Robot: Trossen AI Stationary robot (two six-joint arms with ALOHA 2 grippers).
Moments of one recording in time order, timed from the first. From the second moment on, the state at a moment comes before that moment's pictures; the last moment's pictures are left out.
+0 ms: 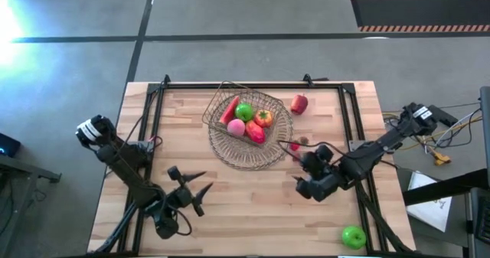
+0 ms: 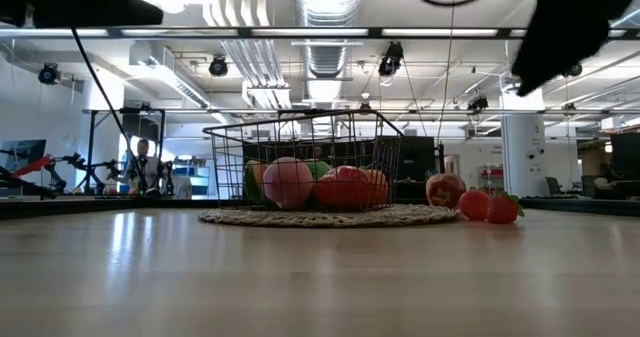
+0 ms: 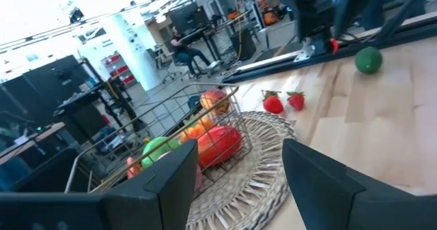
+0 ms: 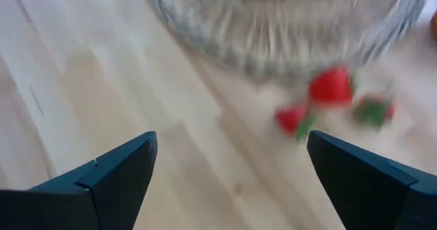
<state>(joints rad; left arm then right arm) -0.90 1.52 0.71 0.04 -1.50 -0.41 0.56 1.36 0.99 -0.89 0.51 1.05</state>
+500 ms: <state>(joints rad) -0.81 1.52 0.71 0.04 -1.38 -0.38 0.76 1.47 1.08 -1.04 0.07 1.52</state>
